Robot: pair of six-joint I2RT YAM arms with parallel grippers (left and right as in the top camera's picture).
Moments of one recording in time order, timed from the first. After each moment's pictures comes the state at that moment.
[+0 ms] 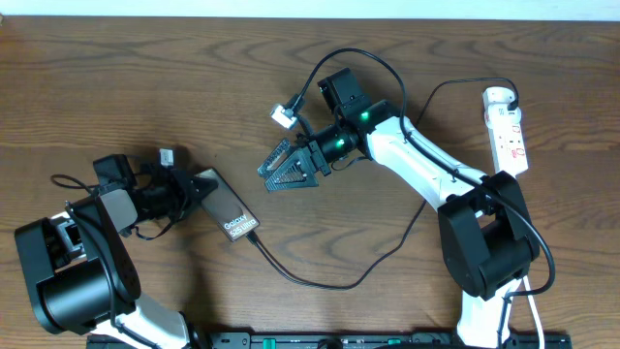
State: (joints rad) left arm 0.41 1.80 0.71 -0.20 0.97 -0.34; right arm 0.54 2.02 1.50 -0.56 -1.50 -0.10
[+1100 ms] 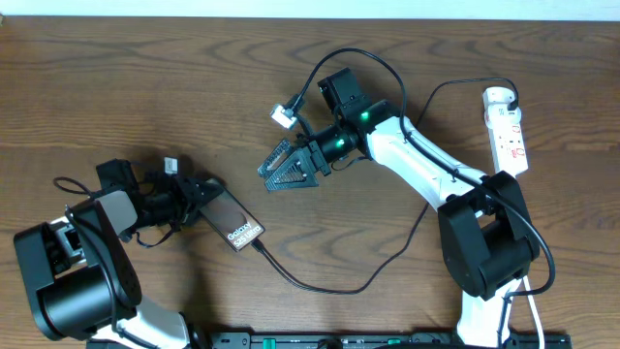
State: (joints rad) left arm 0.41 1.78 0.71 -0.35 0.94 -0.30; right arm 0.54 2.02 1.50 -0.56 -1.50 -0.10
